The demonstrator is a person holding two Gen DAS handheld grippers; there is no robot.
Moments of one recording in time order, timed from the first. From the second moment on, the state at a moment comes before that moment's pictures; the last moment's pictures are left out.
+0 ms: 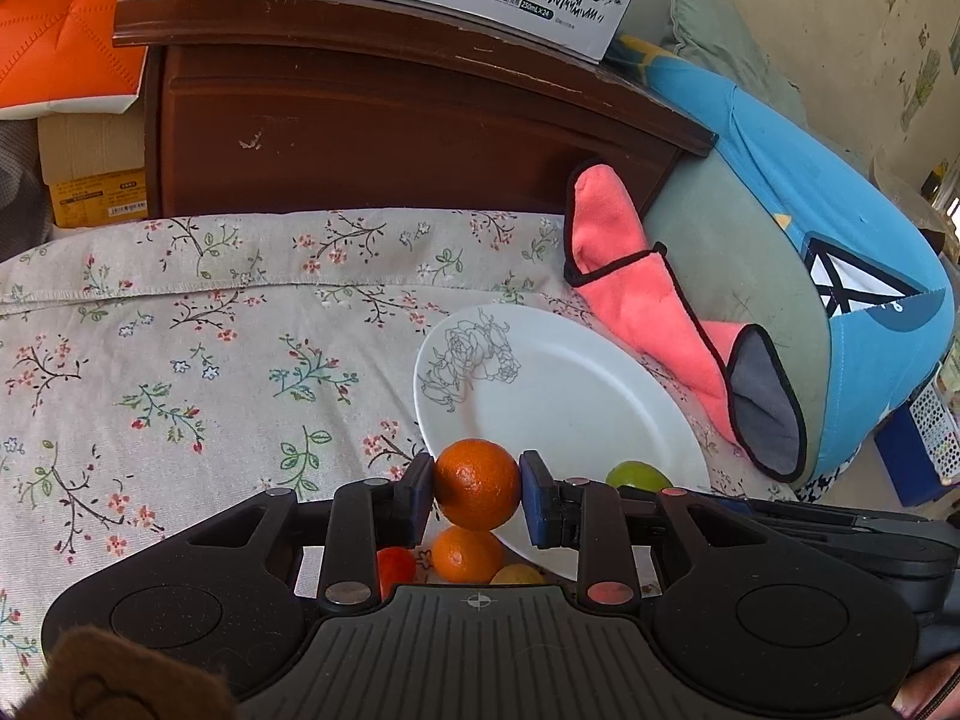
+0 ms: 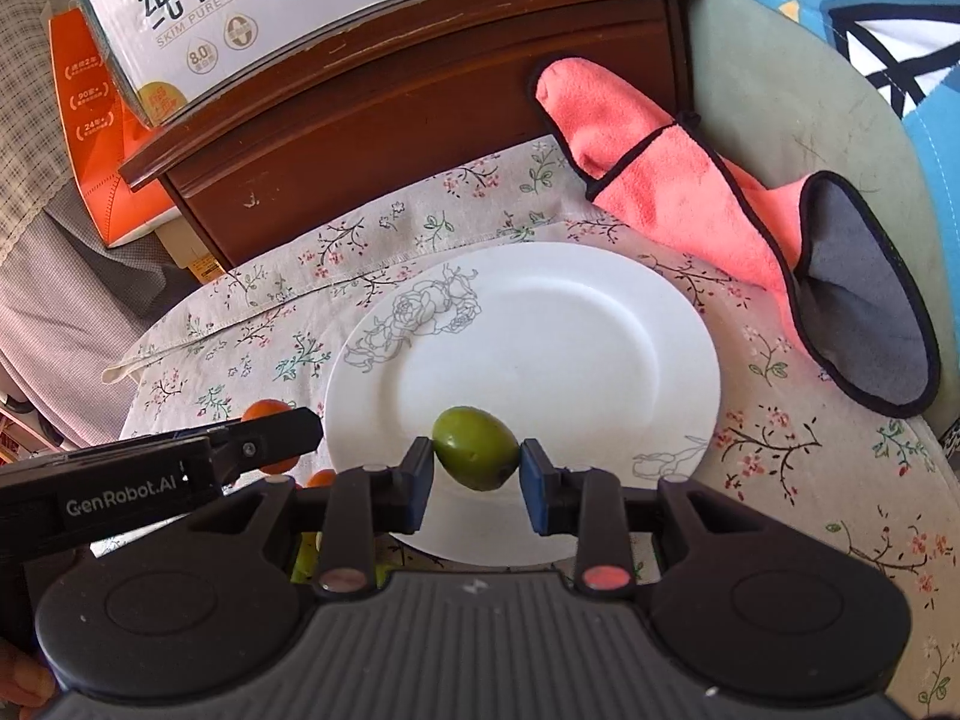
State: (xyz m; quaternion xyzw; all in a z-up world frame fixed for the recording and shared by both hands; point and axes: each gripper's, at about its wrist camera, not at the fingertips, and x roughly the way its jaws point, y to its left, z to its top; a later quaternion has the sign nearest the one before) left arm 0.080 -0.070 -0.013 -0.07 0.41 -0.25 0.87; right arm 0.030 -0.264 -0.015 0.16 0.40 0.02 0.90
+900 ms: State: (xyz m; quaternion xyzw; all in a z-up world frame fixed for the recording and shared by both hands) left arm 0.089 -0.098 -0.016 -0.01 0.36 -0.27 0.89; right arm 0.047 -0.290 -0.023 0.21 0.40 0.00 0.89
